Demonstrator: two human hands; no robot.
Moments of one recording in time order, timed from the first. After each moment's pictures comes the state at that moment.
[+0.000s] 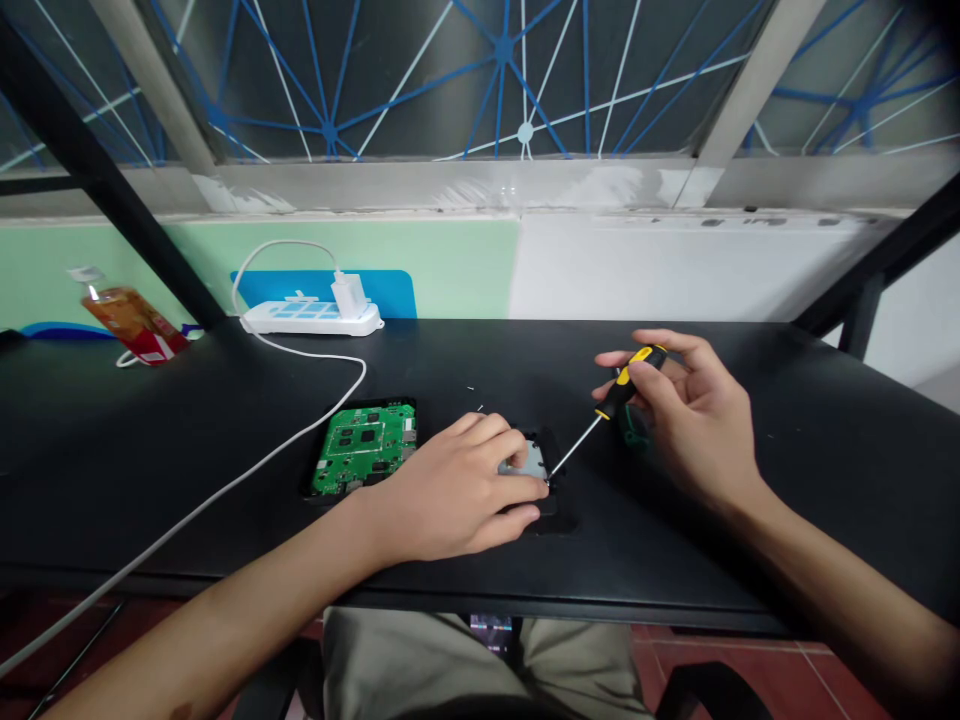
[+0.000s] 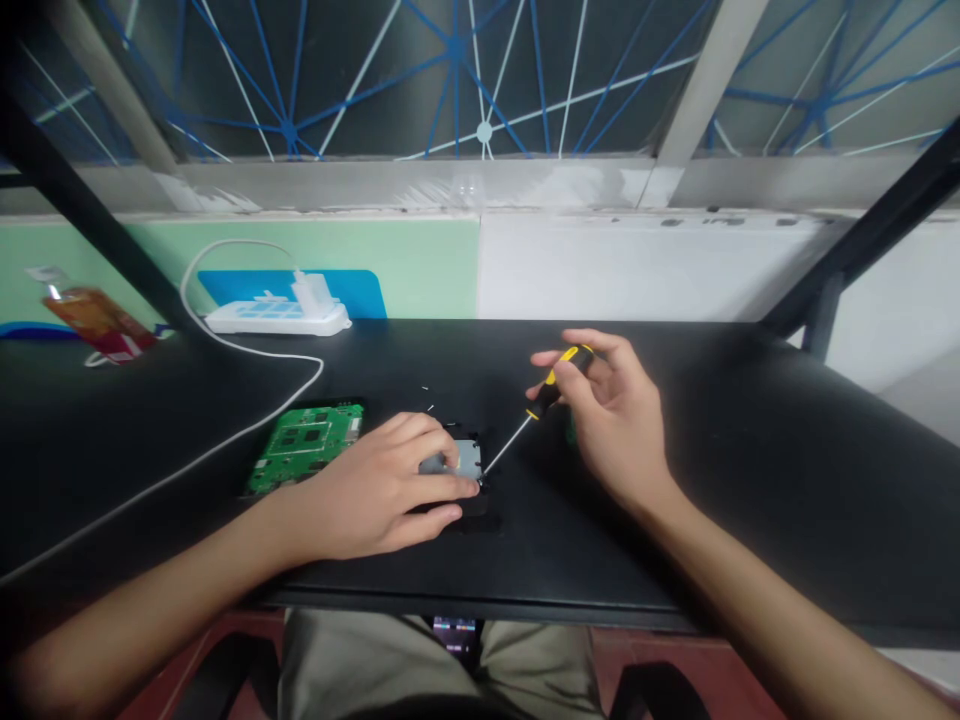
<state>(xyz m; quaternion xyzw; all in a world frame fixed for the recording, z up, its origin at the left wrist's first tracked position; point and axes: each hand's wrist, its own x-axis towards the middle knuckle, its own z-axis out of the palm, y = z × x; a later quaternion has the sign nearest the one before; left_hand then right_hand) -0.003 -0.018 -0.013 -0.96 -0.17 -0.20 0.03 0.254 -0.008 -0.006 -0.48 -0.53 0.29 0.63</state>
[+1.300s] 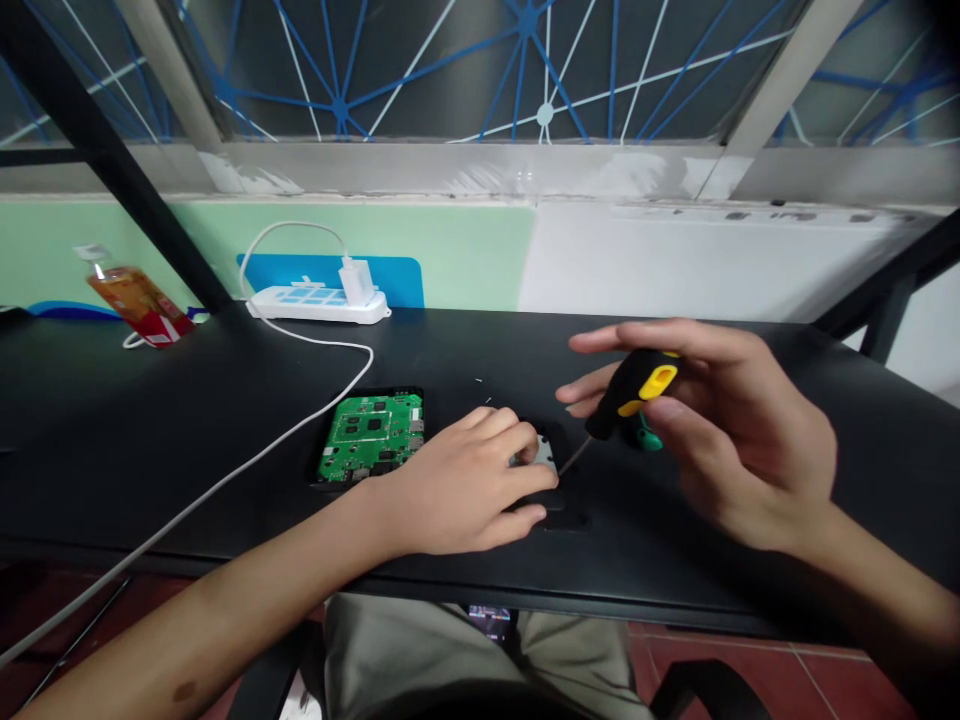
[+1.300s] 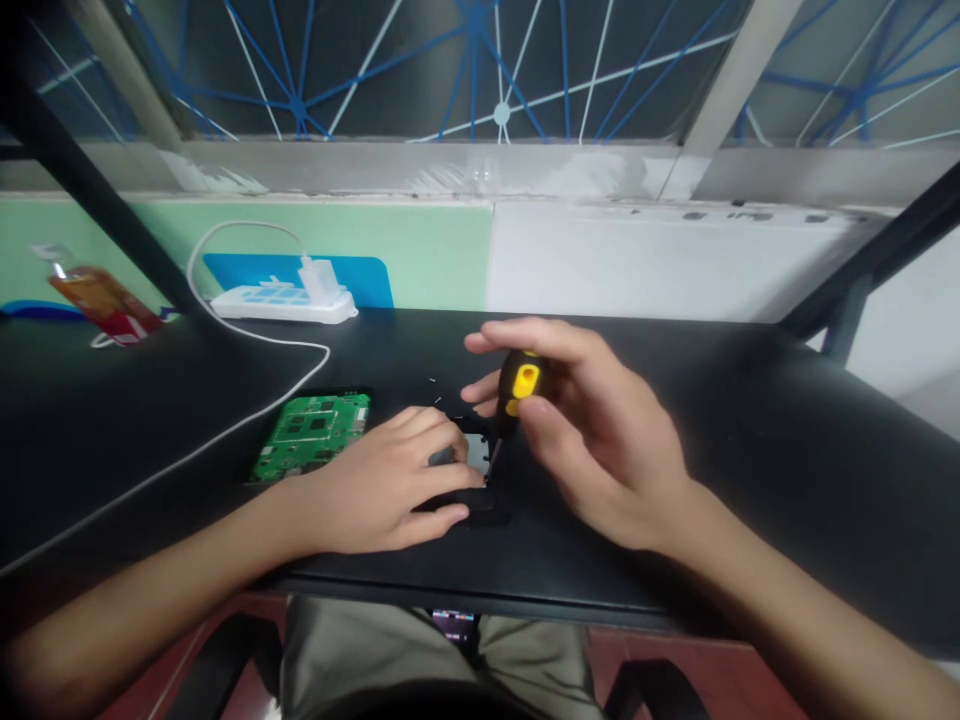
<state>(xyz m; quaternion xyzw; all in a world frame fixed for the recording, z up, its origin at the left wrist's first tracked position) -0.001 -0.021 -0.012 -0.97 -0.19 -0.18 0.03 0.232 -0.037 0.029 -0.26 -0.78 0.23 0.52</state>
